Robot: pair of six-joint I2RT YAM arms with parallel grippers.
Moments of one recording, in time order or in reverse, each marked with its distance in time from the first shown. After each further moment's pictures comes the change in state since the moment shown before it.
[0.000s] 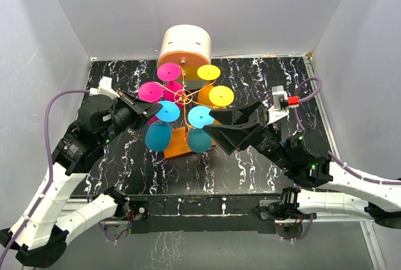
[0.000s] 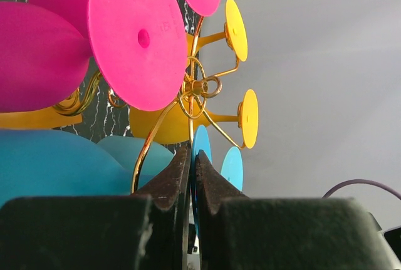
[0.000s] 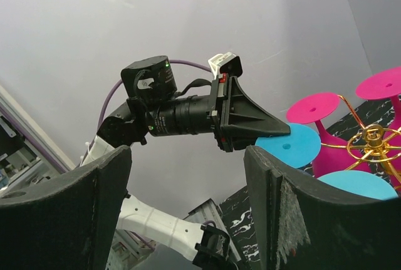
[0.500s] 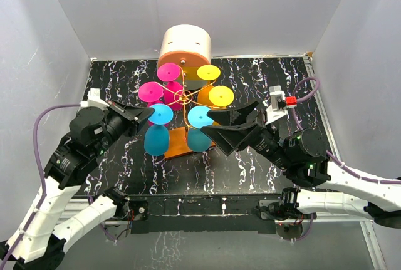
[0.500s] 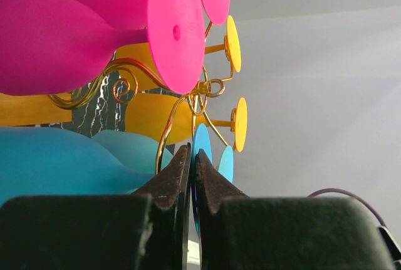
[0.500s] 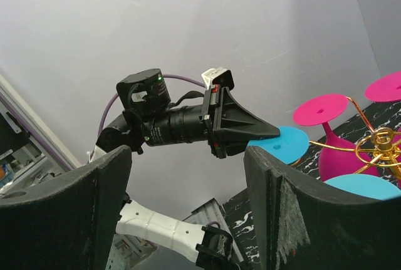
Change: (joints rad) left arm 0.000 -0.128 -0.085 -0.005 -0.062 -0.124; right arm 0.000 0.014 0.000 0.018 -0.022 0.000
